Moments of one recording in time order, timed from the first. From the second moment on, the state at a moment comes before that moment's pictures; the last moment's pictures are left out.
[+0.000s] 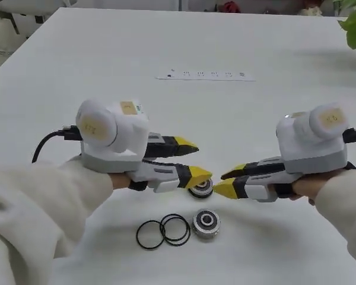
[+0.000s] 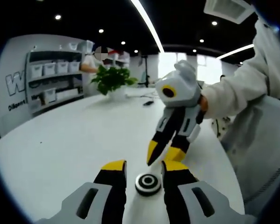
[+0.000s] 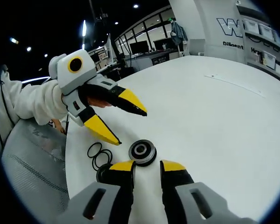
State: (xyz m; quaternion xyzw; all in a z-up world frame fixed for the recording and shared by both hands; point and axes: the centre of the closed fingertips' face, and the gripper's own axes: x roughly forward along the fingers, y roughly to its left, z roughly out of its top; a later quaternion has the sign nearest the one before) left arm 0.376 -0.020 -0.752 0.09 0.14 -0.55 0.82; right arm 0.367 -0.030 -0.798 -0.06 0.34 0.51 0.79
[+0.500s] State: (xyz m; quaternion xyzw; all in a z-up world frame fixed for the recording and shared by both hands) left arm 0.374 -0.018 -0.780 0.09 0.17 -0.54 0.82; right arm 0.364 -0.021 -0.814 -0.10 0.33 0.52 0.78
